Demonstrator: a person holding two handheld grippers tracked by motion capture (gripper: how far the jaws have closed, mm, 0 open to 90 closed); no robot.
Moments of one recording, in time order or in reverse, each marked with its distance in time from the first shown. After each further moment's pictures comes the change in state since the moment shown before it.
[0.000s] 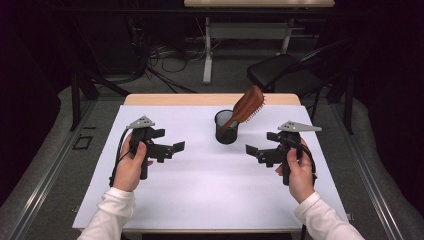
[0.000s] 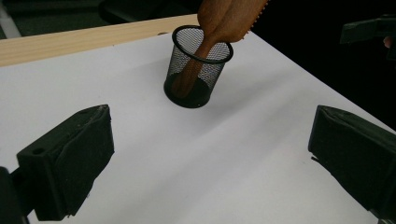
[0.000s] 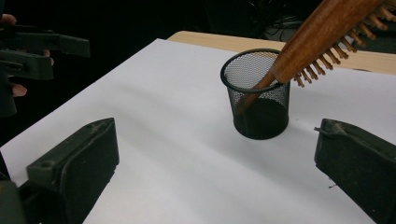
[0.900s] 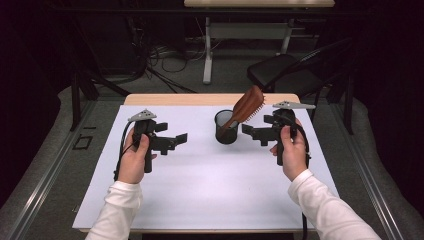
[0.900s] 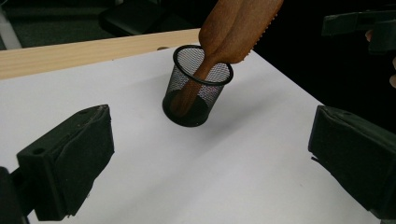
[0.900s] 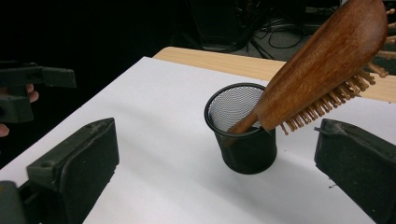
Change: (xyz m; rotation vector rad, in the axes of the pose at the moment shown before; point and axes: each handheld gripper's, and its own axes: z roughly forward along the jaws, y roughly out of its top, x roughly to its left) left arm 0.004 0.017 0.011 -0.041 -0.009 -0.039; right arm -0.010 0.045 0.024 -0.007 -0.041 0.036
